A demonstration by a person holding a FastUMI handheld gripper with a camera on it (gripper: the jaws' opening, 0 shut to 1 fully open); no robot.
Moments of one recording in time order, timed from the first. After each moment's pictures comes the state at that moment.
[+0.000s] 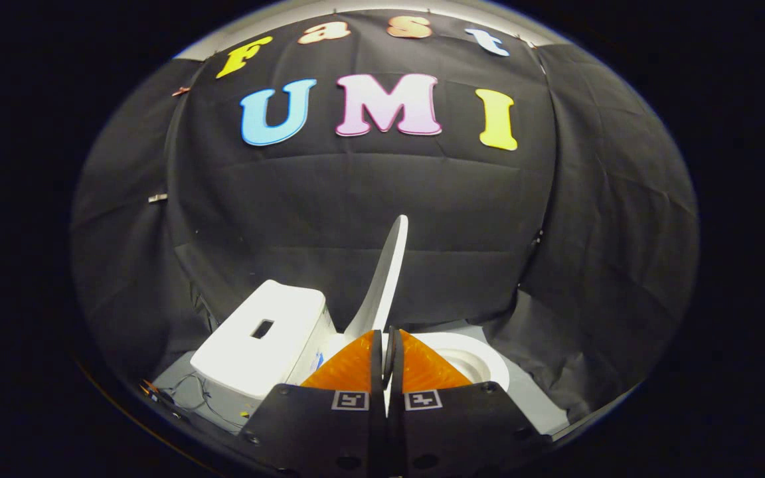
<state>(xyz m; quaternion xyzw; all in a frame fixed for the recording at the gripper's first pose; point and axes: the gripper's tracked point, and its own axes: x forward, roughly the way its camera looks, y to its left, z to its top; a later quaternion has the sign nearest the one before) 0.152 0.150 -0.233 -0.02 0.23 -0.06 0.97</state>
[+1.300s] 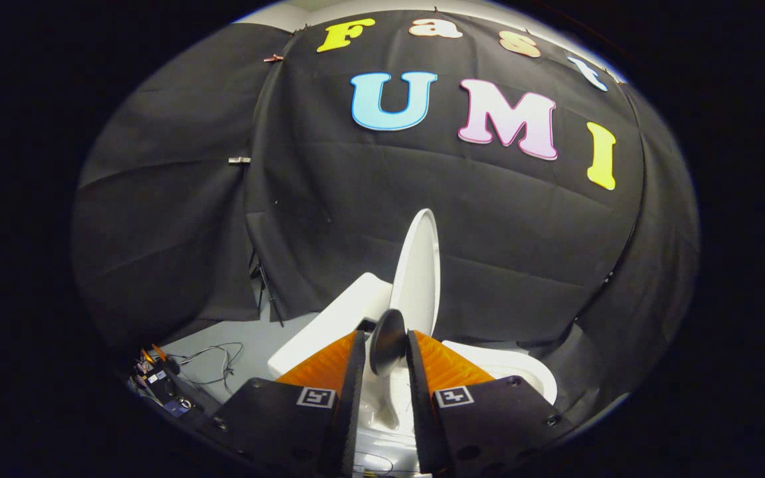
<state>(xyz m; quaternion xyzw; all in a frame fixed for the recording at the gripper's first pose) 0.158 0.333 -0.260 -0.06 0.25 0.09 0.96</state>
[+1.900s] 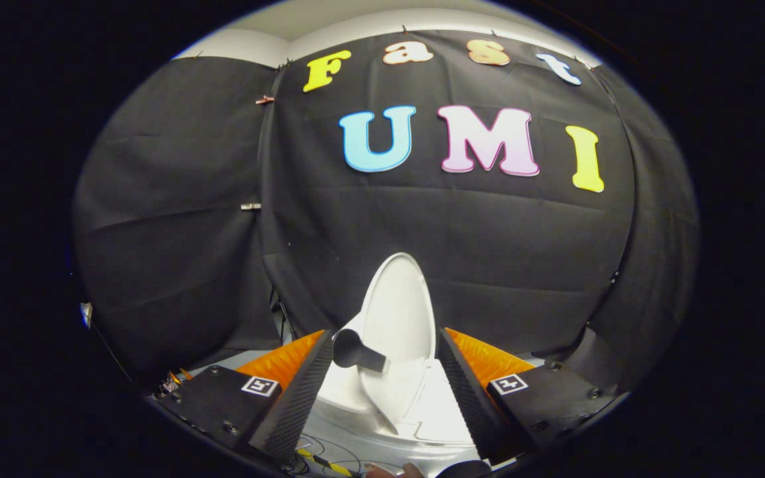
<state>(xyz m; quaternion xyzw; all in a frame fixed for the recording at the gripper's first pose) 0.121 0.279 -0.162 -0.01 0.17 0.12 0.98</state>
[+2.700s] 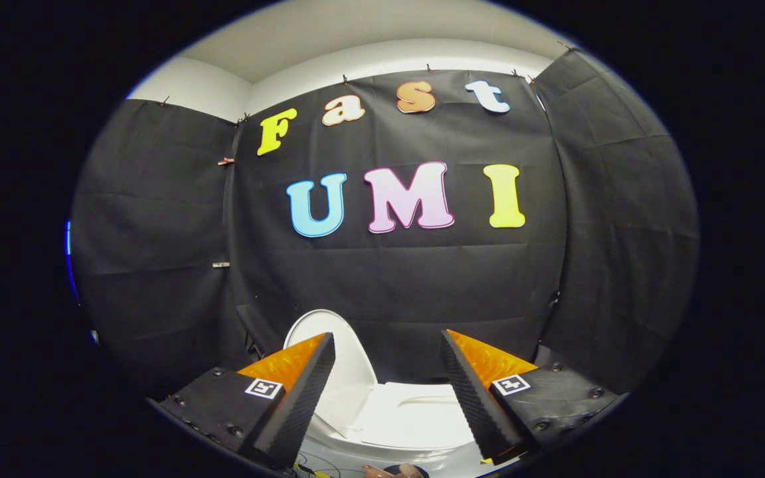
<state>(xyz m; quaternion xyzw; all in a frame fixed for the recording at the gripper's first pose) 0.043 0.098 -0.039 0.02 0.07 0.05 1.00</state>
